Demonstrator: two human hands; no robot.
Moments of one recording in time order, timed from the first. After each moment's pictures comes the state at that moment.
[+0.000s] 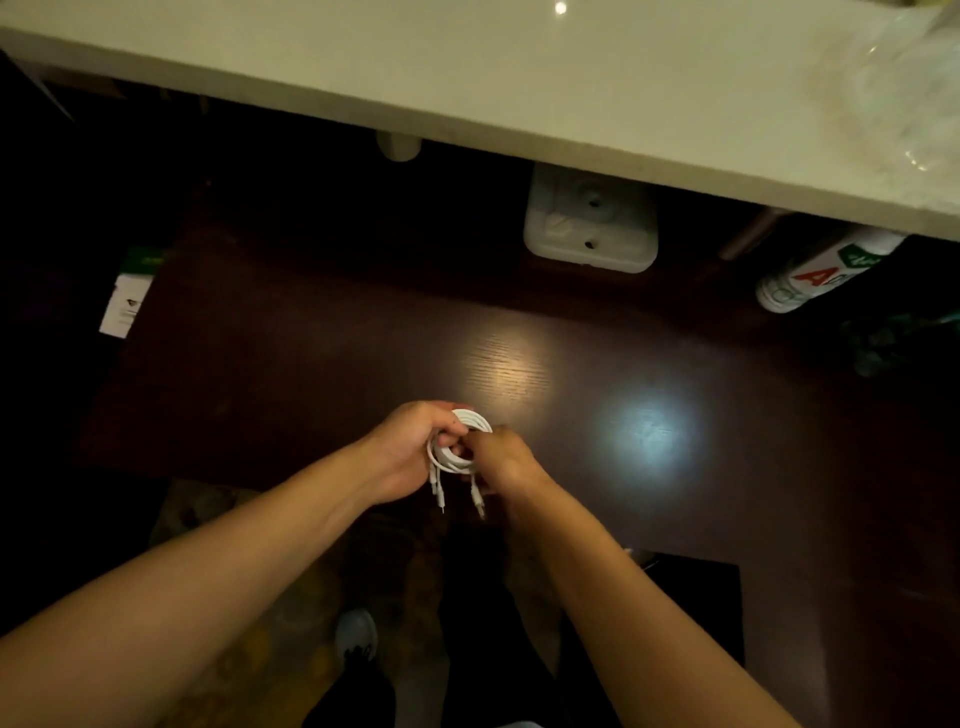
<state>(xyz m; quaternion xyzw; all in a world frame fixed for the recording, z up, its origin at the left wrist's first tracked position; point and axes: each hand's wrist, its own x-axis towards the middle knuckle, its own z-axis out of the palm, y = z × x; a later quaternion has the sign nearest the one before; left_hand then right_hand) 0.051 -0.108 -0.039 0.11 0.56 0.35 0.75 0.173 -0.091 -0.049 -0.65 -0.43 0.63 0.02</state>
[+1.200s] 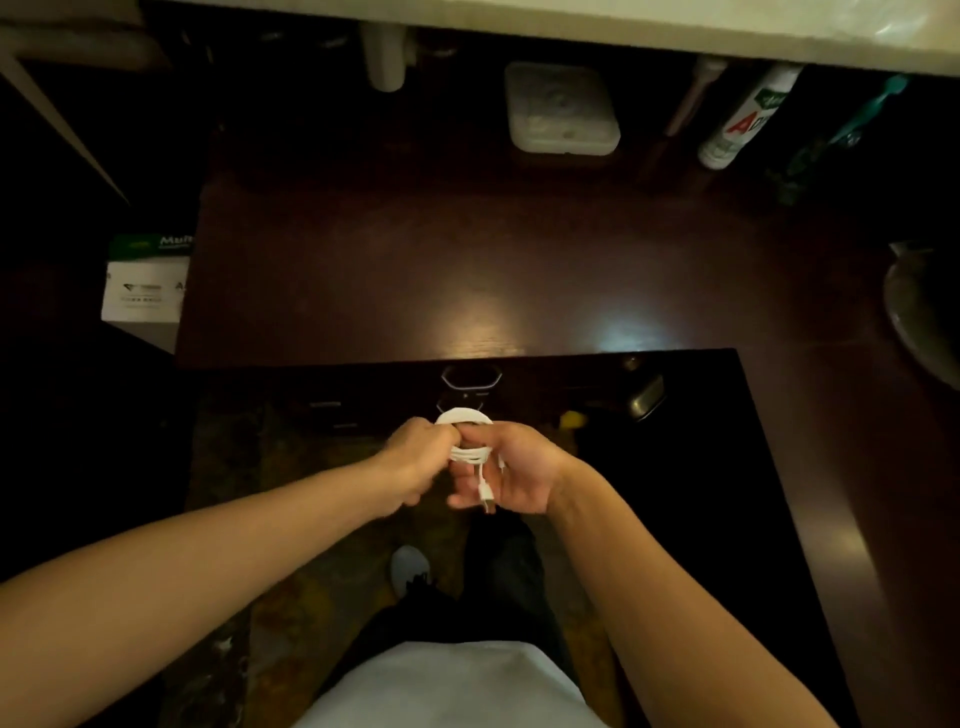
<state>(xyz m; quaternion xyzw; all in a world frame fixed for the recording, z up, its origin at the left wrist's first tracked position) -0.018 -0.325 -0.015 0.36 0.71 0.04 0.61 0.121 -0.319 -0.028 -0.45 -0.14 0.88 0.11</state>
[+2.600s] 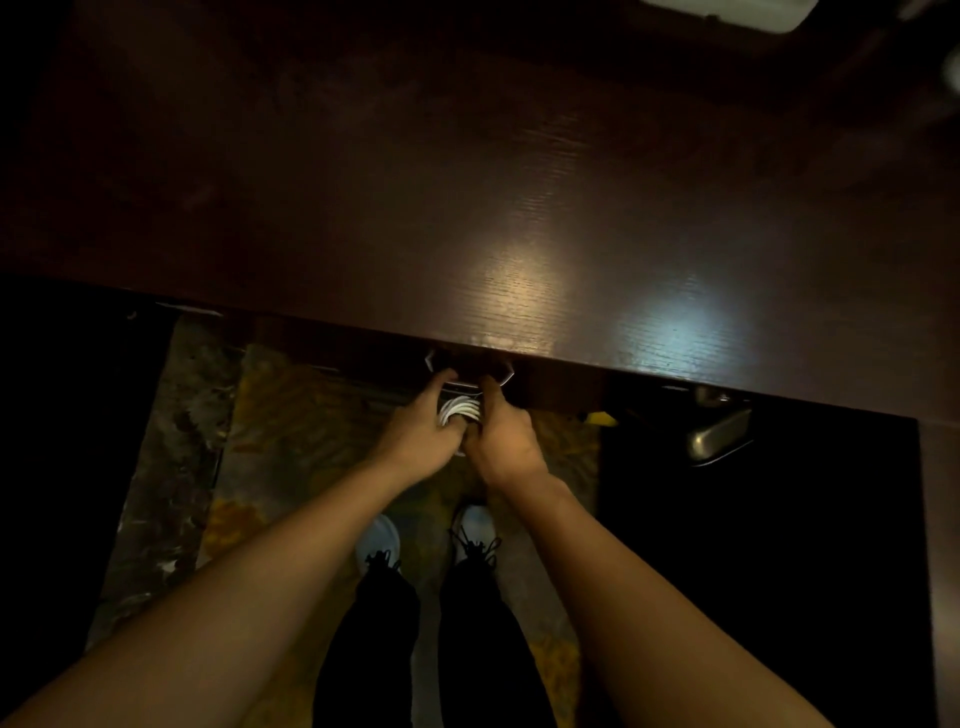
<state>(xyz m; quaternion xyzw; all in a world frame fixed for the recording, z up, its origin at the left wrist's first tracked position) 0.032 -0.262 -0.244 0.40 0.76 0.10 0.51 0.147 -0.239 -0.244 -0.64 -0.61 0.47 -0.03</state>
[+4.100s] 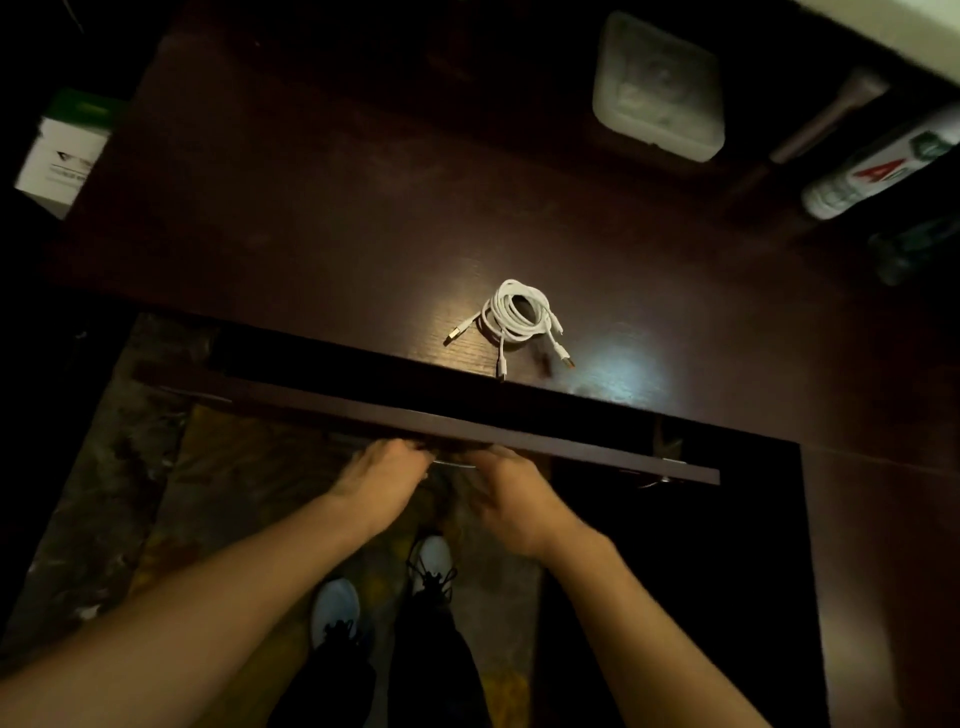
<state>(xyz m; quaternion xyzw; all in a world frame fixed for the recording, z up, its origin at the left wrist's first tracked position) -0.011 -0.301 -0.223 0.66 0.67 -0.04 0.35 0.158 -0.269 -0.148 -0.51 -0.75 0.40 -0.15</state>
